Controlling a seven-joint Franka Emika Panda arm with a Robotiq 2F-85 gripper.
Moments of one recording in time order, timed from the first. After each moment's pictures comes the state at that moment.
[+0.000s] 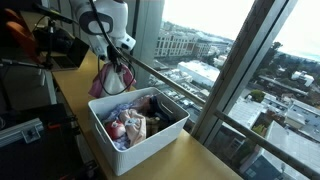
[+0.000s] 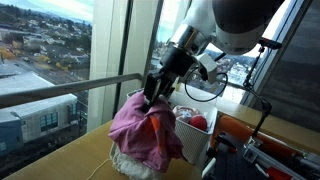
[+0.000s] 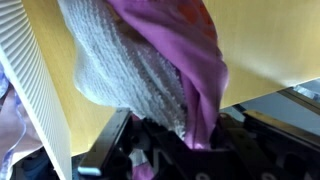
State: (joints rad) arm 0.17 0.19 0.20 -2.19 0.46 2.63 -0.03
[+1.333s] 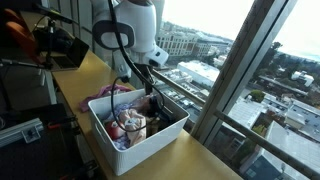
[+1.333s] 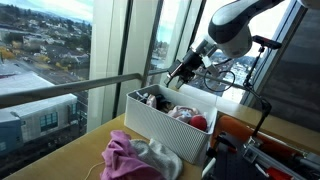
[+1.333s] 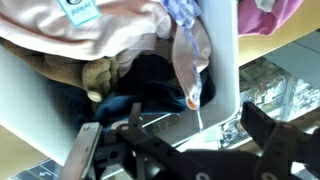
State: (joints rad) arm -0.03 0.16 0.03 -2.25 0.49 2.74 -0.17
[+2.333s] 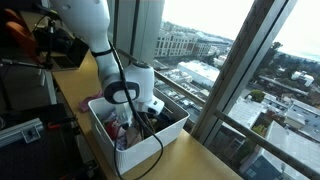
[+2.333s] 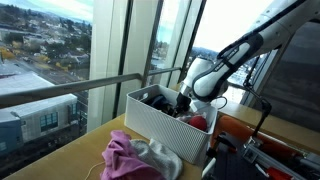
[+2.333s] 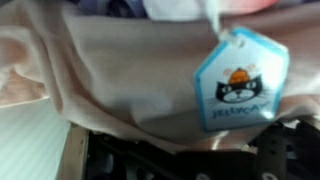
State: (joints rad) arm 0.01 0.57 -0.11 -2.18 0.09 2.90 0.07
